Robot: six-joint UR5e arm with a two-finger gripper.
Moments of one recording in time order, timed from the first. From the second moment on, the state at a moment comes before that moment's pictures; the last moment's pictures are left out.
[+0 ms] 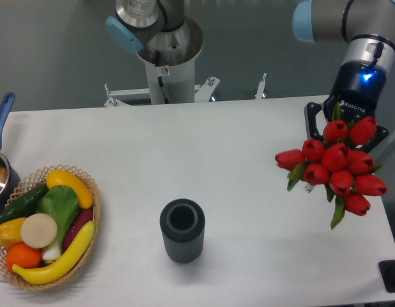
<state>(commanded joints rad) 2.93 -1.86 -1.55 -0.77 0.60 0.98</state>
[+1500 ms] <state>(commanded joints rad) 2.75 -1.82 -1.63 -0.84 1.31 1.23</state>
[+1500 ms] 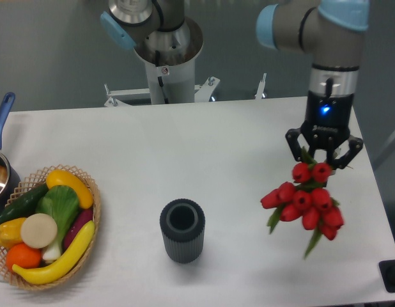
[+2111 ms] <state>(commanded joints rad) 2.70 -1.83 -1.64 -0.94 1.47 1.31</state>
